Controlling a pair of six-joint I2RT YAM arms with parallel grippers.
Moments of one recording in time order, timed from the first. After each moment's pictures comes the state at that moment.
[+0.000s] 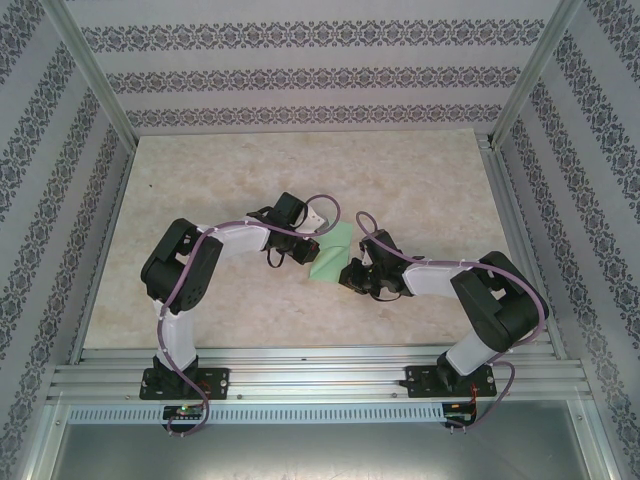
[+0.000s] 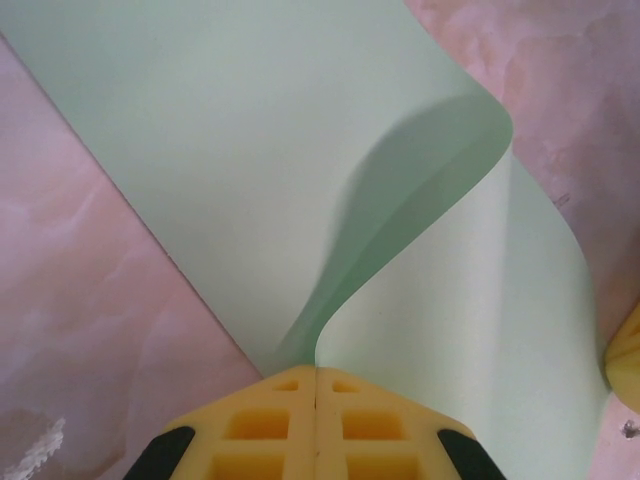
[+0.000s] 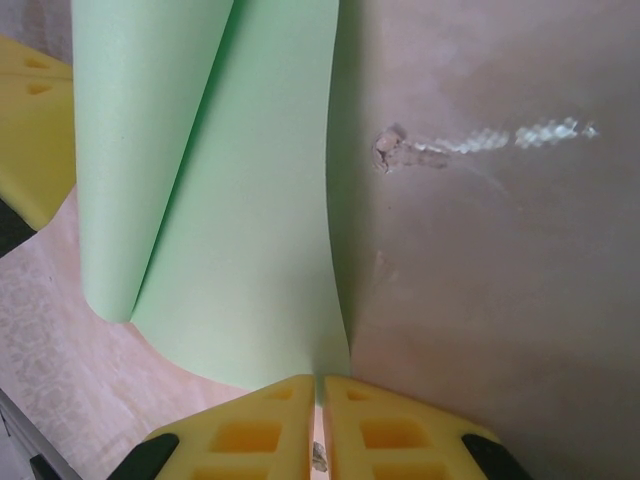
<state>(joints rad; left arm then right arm) -0.57 1.96 1.19 -0.30 0.39 0.03 0.57 1.60 0.60 0.03 -0.39 0.89</state>
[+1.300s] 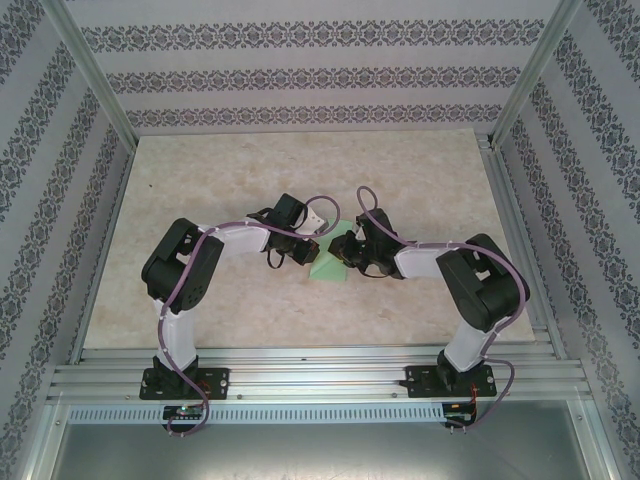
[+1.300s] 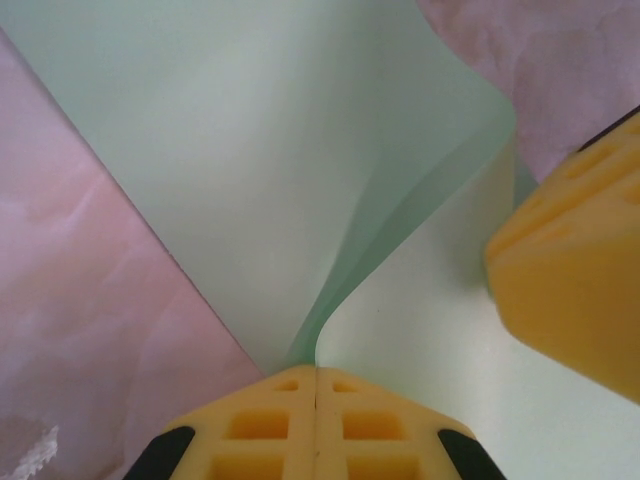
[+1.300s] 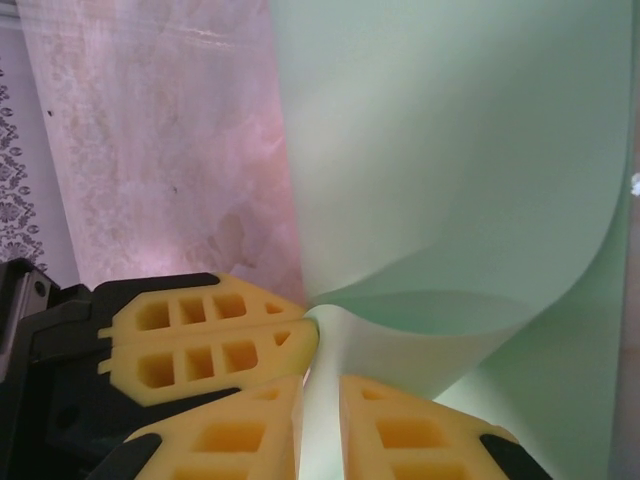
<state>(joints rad) -0.57 1.96 1.17 -0.27 0.39 0.03 0.52 1.75 0.74 0.25 -0.41 1.03</state>
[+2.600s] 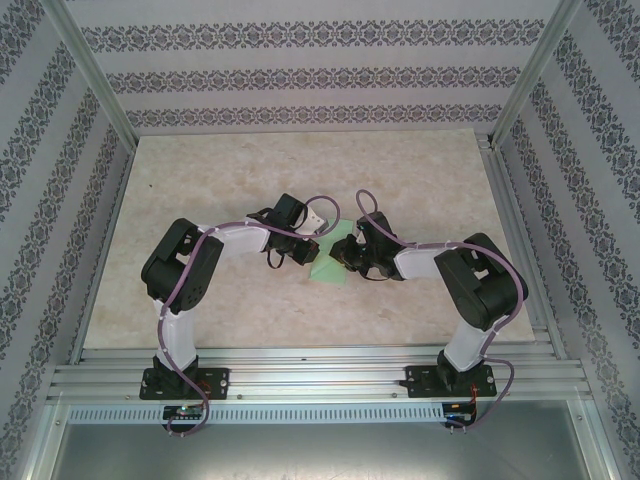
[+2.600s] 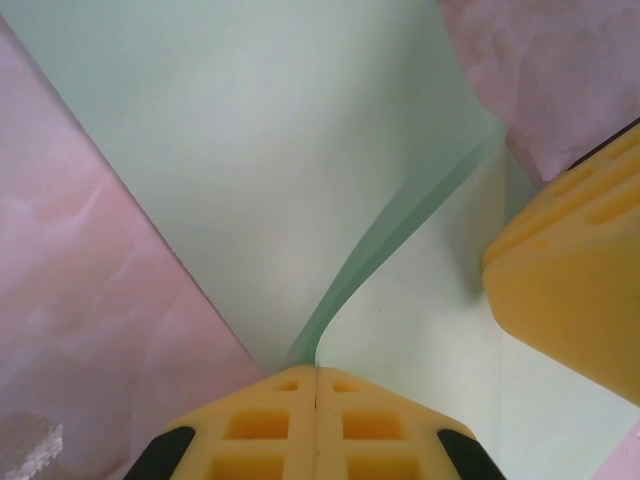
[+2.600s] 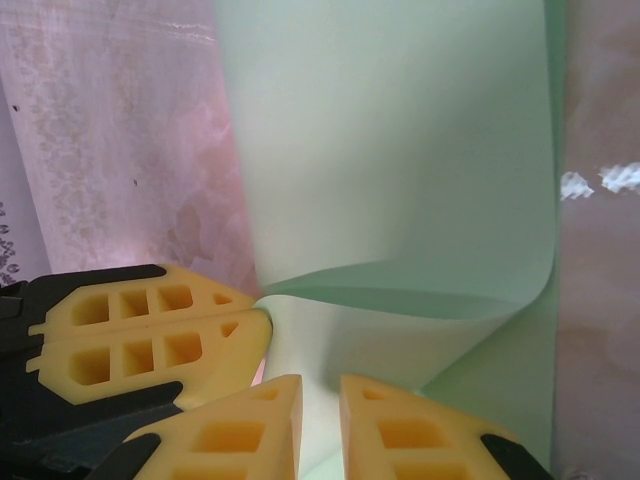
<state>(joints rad) -0.57 1.96 1.17 -0.27 0.38 0.03 0.52 1.75 0.73 0.22 -0.40 1.01</state>
